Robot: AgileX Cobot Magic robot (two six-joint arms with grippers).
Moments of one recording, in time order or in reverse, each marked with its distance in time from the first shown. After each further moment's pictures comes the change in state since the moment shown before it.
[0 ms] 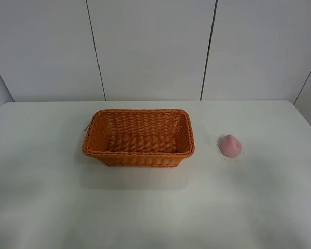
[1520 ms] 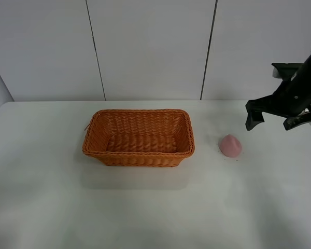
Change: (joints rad) left arm 0.000 0.000 0.000 0.000 0.000 0.000; right arm 0.000 1.726 -0.765 0.014 -0.119 -0.022
